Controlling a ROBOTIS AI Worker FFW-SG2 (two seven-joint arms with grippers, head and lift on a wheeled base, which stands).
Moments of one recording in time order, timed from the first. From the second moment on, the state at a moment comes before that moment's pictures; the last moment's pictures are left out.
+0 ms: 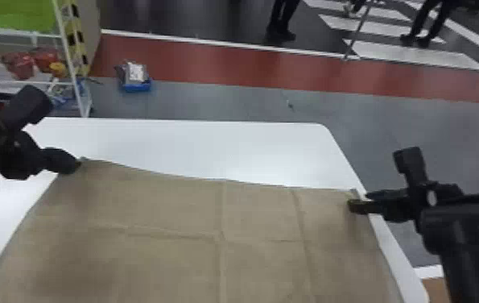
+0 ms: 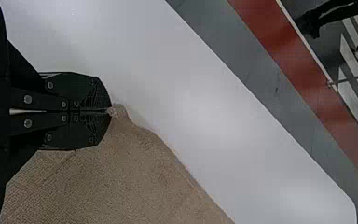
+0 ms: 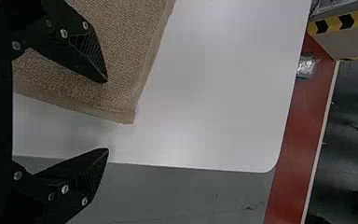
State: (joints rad) left arm -0.45 0.07 0.15 -1.27 -0.88 0.36 -1.20; right arm -0.16 -0.35 -0.35 -1.45 0.43 0.74 0.89
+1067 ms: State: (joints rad) left arm -0.45 0.08 0.15 -1.26 -0.87 0.33 -1.22; right arm -0.23 -0.34 -0.35 -1.42 0.41 0.72 0.88
